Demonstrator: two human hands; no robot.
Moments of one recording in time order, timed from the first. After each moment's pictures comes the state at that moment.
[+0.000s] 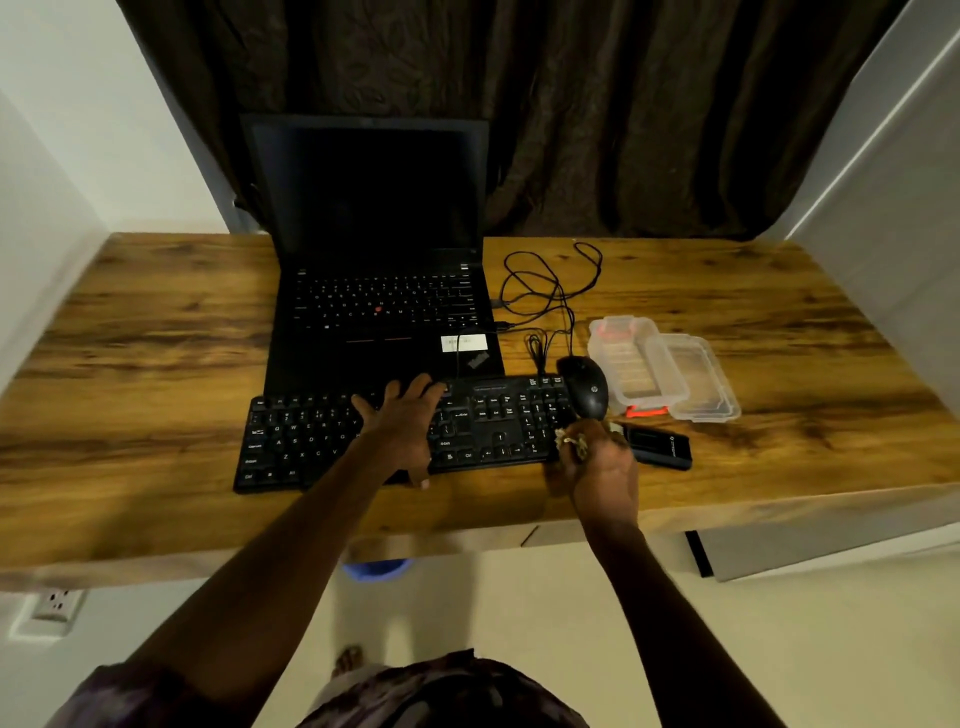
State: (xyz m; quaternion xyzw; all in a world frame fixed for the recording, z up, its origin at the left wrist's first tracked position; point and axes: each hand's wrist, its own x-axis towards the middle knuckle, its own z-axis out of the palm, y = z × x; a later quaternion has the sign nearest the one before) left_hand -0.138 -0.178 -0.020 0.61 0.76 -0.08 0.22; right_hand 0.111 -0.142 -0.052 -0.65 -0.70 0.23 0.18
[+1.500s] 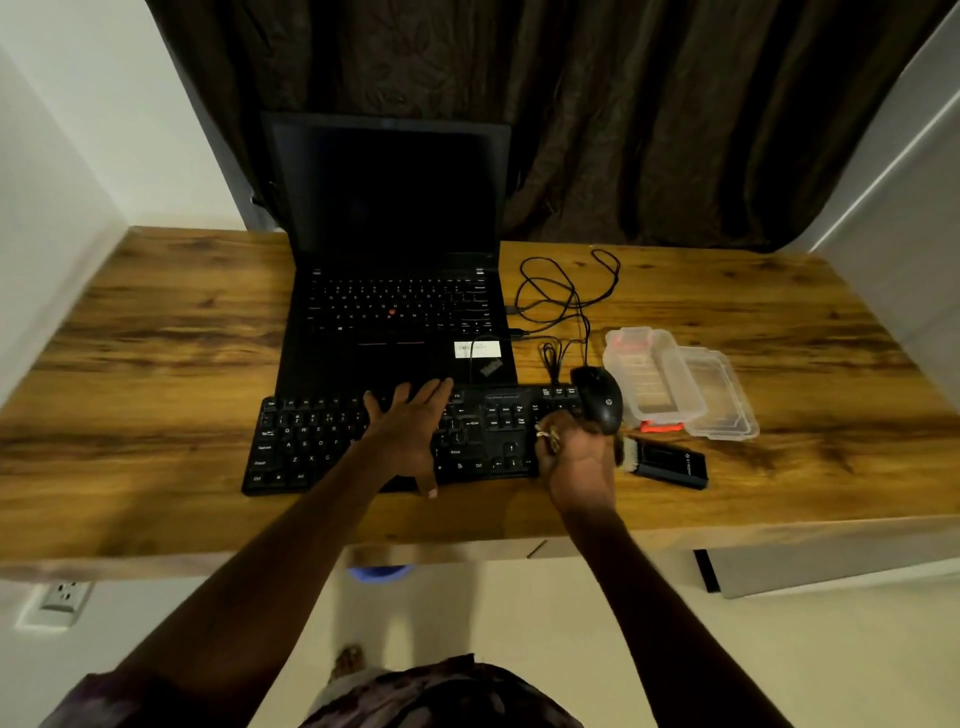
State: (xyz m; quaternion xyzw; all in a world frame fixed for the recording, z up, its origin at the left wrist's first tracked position) left_hand -0.152 -0.176 -0.029 0.62 0.74 -0.05 0.24; right_hand 0.070 -0.123 -0.045 -0.62 -0.75 0.22 0.10
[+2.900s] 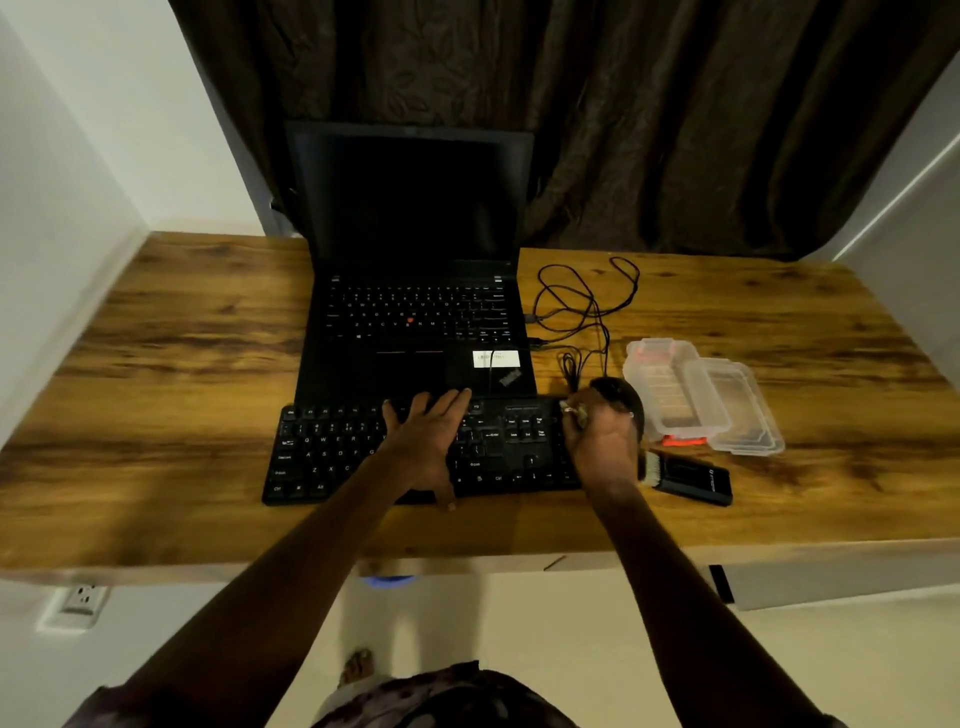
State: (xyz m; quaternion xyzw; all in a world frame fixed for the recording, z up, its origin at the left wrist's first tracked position) left_hand -0.160 -0.178 -0.027 0.64 0.73 -0.05 0.24; right_hand 0.054 -0.089 -0.036 -0.61 -0.75 0.18 0.14
